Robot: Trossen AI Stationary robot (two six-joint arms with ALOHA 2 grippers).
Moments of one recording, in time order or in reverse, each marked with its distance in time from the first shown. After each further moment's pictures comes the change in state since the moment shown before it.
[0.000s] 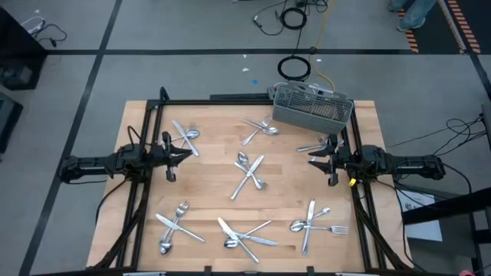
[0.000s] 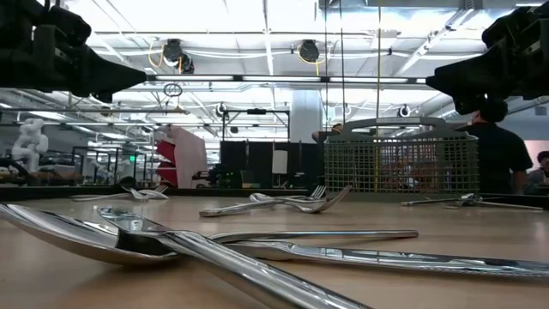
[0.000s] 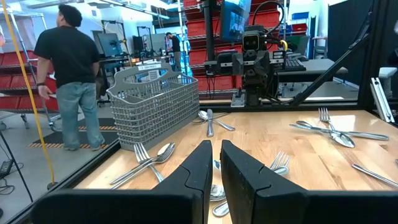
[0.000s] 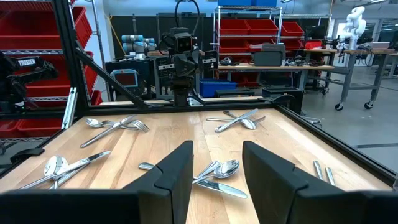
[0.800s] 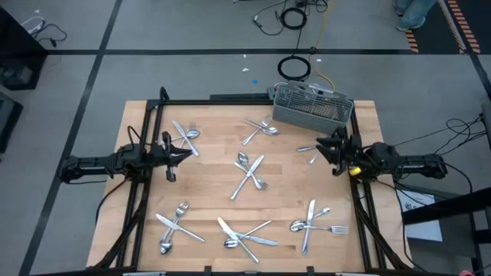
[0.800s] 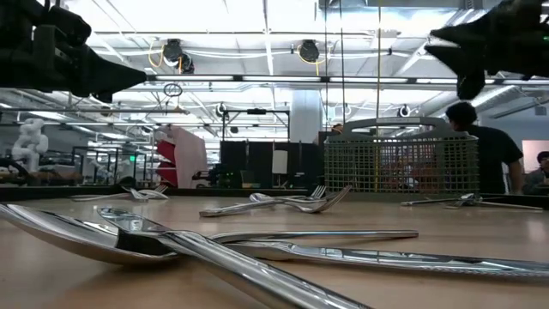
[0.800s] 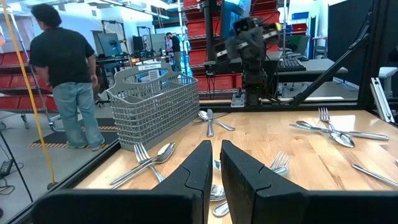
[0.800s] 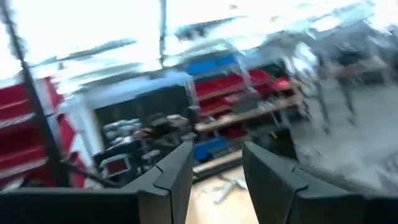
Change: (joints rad) left arm 0.000 0.000 0.000 0.000 0.000 0.000; right arm -0.002 0.058 0.014 0.310 0.182 0.236
